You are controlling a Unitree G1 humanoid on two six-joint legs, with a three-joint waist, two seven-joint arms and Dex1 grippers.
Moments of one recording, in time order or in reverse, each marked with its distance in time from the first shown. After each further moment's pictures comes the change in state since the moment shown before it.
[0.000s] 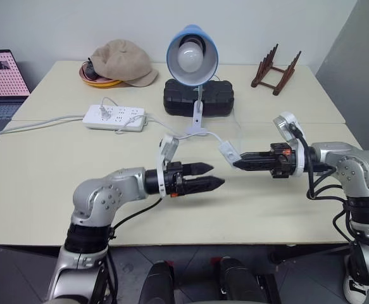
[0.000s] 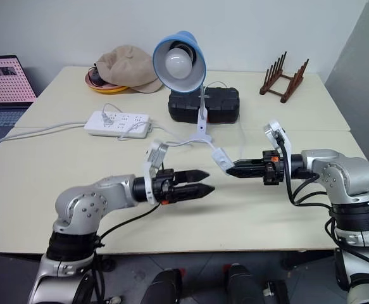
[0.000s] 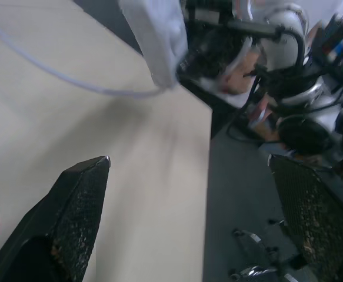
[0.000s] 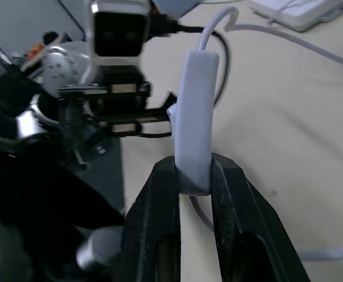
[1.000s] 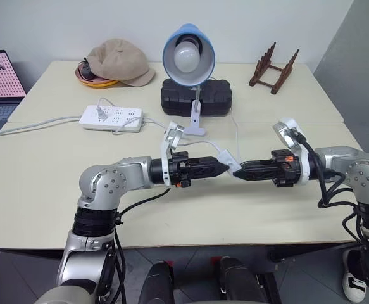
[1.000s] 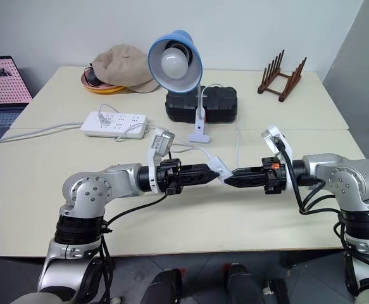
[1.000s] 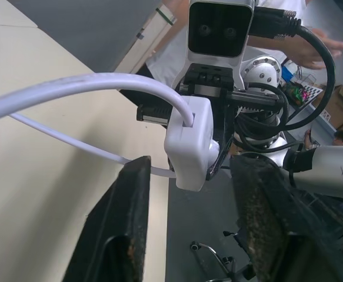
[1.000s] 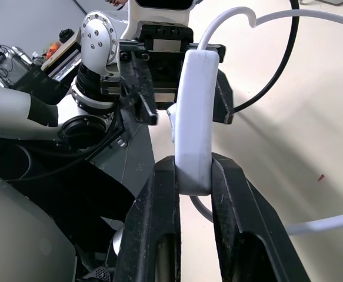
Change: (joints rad) left arm -0.088 -0.029 0.004 0.084 -0.062 0.061 -0.022; right arm 0.042 -0.064 0.000 -0.101 0.157 0.084 -0.093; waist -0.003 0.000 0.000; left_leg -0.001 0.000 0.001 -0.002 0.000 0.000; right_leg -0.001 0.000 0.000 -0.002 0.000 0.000
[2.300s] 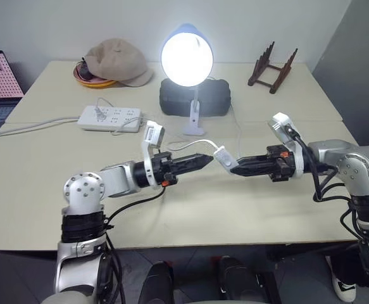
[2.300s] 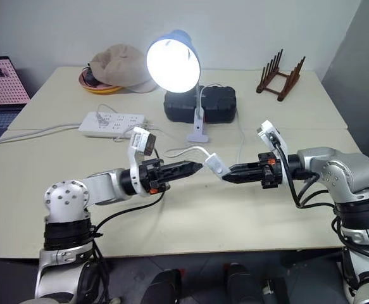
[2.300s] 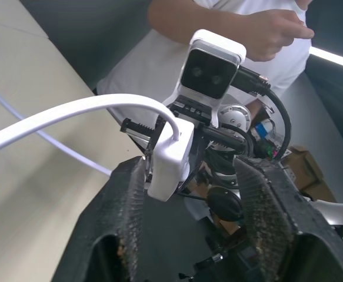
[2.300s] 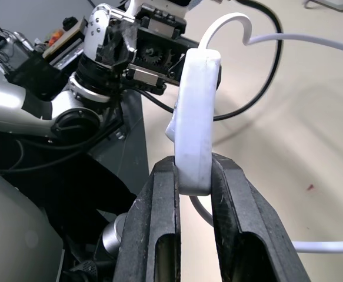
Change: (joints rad) left arm 0.077 0.016 0.209 0.032 -0.300 0.172 0.244; right arm -0.079 -0.012 0.108 0.124 -0.078 -0.139 0.091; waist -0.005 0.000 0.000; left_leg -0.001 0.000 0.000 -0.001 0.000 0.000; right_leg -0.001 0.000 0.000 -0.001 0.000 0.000
